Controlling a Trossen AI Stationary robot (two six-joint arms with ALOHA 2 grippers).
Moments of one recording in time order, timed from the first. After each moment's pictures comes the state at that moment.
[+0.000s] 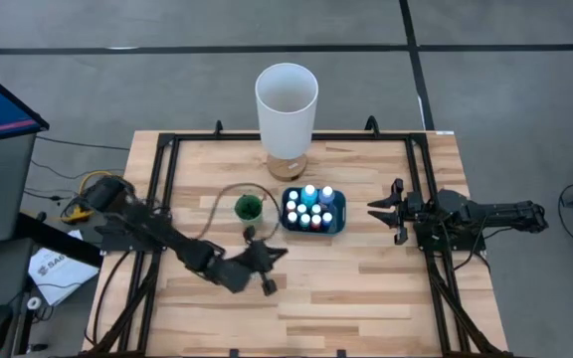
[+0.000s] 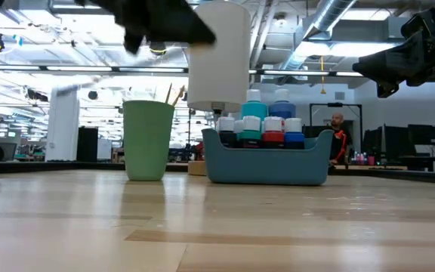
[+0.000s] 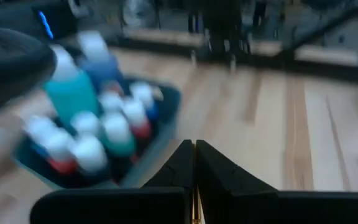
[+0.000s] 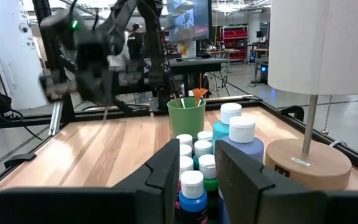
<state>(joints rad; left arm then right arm) -0.52 1.68 0.91 0.27 -0.87 -0.37 0.05 0.01 0.00 0.04 0.13 0.06</state>
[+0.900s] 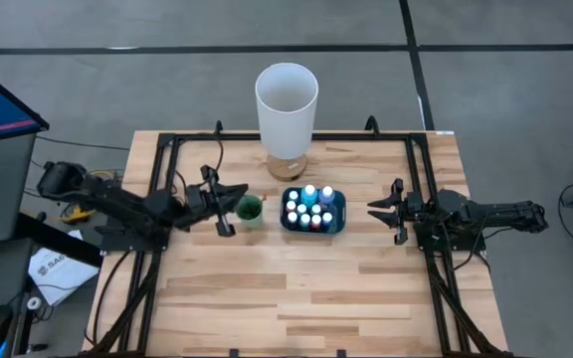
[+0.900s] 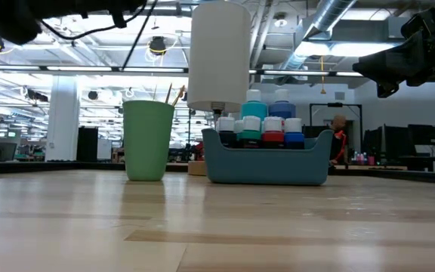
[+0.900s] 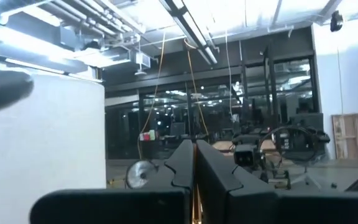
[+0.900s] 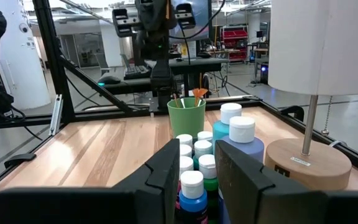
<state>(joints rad) -0.18 1.14 0.36 1.25 -0.47 0.29 0.05 0.01 0.01 0.04 0.13 0.06</state>
